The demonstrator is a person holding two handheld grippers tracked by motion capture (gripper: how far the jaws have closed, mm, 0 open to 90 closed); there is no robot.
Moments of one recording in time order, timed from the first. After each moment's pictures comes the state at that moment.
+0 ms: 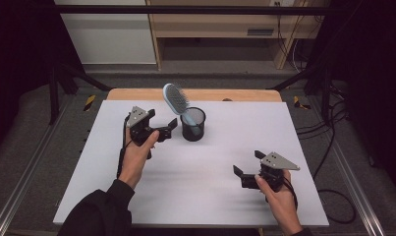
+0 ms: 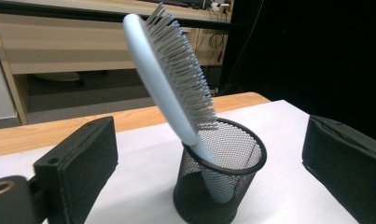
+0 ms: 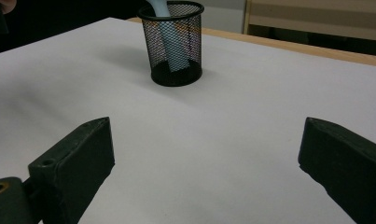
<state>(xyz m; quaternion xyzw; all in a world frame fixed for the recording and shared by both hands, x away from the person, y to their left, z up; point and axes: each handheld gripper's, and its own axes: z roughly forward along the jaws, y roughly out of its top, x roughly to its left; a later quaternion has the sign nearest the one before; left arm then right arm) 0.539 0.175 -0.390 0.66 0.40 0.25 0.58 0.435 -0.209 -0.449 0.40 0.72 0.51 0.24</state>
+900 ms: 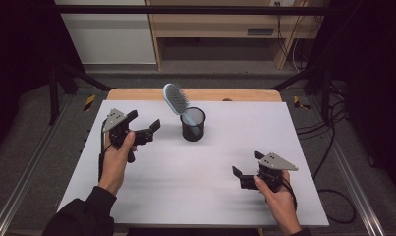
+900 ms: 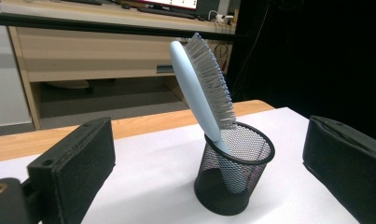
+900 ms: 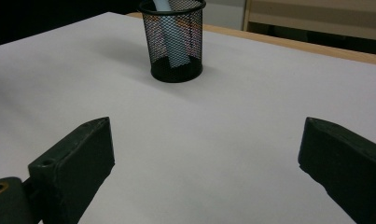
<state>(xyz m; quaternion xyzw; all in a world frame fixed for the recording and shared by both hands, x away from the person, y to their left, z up) 0.515 0.220 -0.374 0.65 0.40 0.26 0.59 0.434 -0.207 -0.450 0.39 0.73 0.51 0.25</state>
